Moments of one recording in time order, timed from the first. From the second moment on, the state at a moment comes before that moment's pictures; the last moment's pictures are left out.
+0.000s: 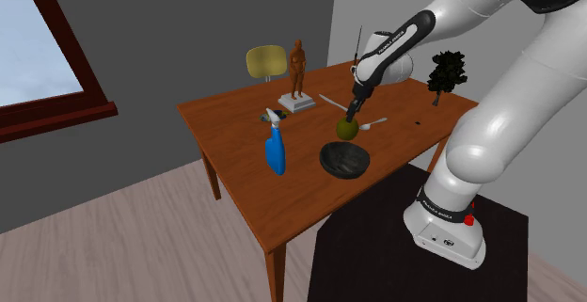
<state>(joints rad) 0.01 -0.19 -0.51 -2.69 -0.06 2.66 -0.58</state>
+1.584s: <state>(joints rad) -0.01 -0.26 -0.49 -2.66 -0.11 2.57 -0.54</state>
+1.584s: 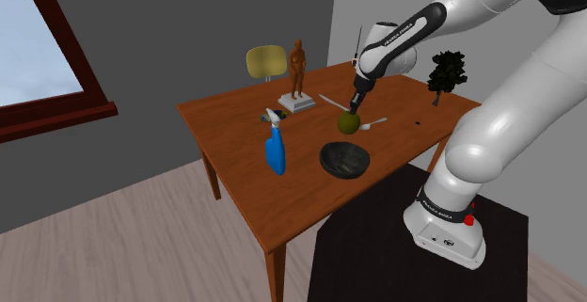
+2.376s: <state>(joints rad) -0.04 -0.40 -0.44 -2.59 -0.15 2.37 -0.49</state>
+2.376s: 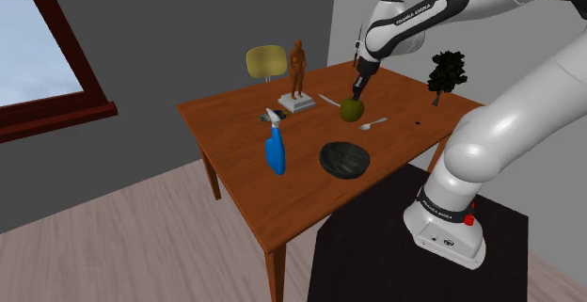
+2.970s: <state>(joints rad) -0.04 -0.46 -0.42 -2.51 -0.16 2.24 -0.48</state>
